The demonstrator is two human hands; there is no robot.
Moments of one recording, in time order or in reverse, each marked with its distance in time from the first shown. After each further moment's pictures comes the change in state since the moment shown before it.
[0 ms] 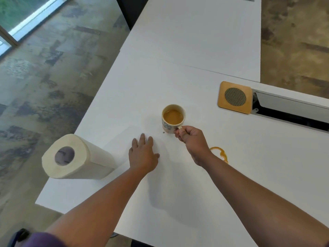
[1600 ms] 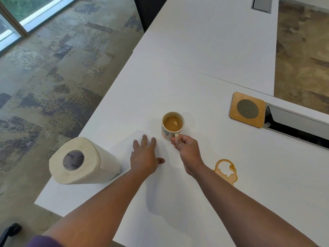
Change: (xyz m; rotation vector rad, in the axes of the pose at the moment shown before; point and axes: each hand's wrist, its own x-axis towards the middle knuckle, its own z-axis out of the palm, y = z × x) left_hand 0.027 -0.022 -0.001 -0.066 -0.010 -0.048; right_hand 0.017 0.010 0.055 0.053 0.043 0.065
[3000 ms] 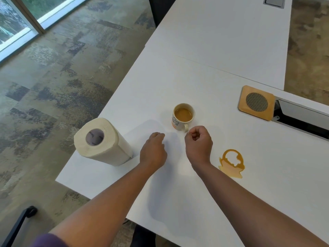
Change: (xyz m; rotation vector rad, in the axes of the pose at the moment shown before) left_hand -0.050 -0.004 -0.010 -0.301 0.187 0.063; right_hand -0.046 0.002 0.008 -0.236 0.344 -0.299
